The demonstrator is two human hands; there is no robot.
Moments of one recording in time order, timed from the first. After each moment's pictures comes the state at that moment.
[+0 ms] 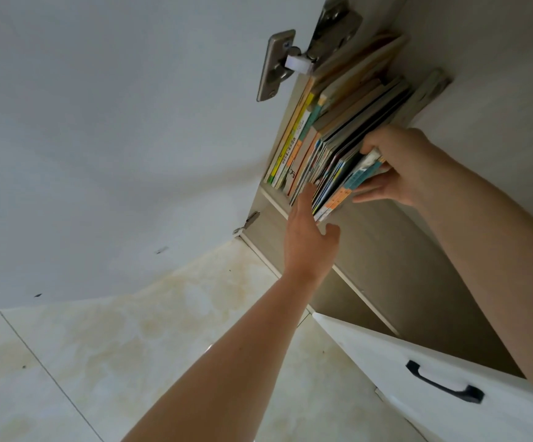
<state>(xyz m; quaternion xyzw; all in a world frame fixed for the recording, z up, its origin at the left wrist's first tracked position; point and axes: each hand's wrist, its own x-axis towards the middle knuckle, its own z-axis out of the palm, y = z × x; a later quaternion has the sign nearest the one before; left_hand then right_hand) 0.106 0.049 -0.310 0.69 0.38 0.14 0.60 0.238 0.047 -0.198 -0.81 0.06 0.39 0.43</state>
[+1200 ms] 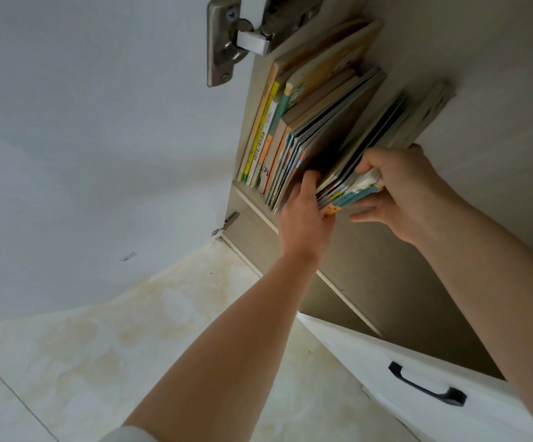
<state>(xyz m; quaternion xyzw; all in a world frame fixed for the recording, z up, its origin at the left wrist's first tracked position) 0.157 0.041 -0.336 0.78 0.34 0.23 0.46 0.224 0.008 -0.201 -0.82 0.06 0.33 0.46</state>
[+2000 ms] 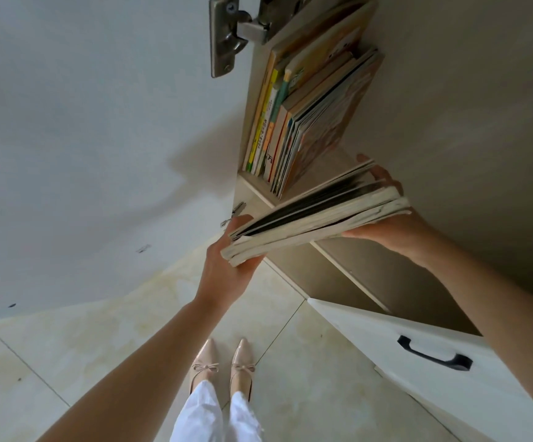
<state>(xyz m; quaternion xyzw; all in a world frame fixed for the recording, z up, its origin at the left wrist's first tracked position) 0.015 0.086 -0.368 0.78 0.23 0.21 0.55 0.237 -0.078 -0.291 -0.85 -0.25 0.32 0.33</state>
